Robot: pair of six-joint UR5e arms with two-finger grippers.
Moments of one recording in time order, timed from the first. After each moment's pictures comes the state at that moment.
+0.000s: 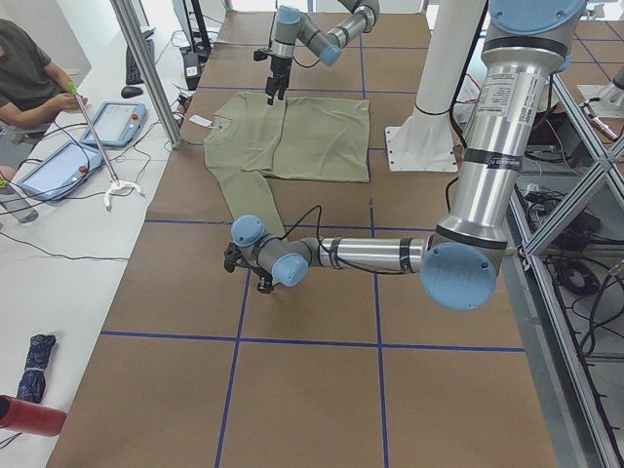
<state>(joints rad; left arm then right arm) -1.08 -1.75 -1.29 -2.14 -2.38 -0.59 0.73 -0.85 1.54 -1.21 2.00 1.56</state>
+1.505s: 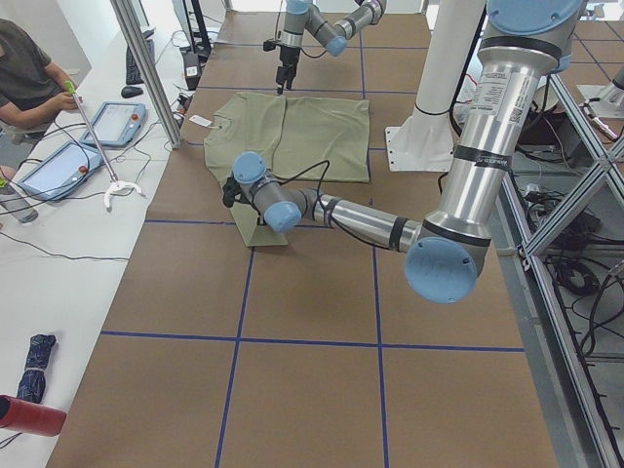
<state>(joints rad) -1.06 -1.87 -1.58 -2.13 -2.47 -0.94 0.80 -1.08 1.72 -1.20 2.06 1.42</state>
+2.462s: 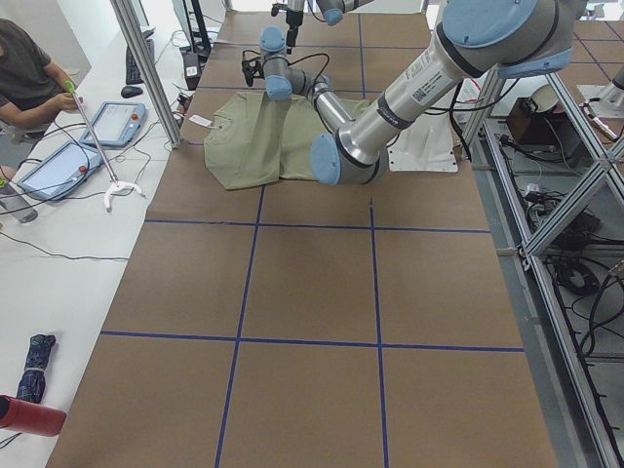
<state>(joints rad) -0.67 -2.66 -1.16 -2.17 -2.01 -1.69 1.08 -1.47 1.78 -1.19 2.21 0.91</state>
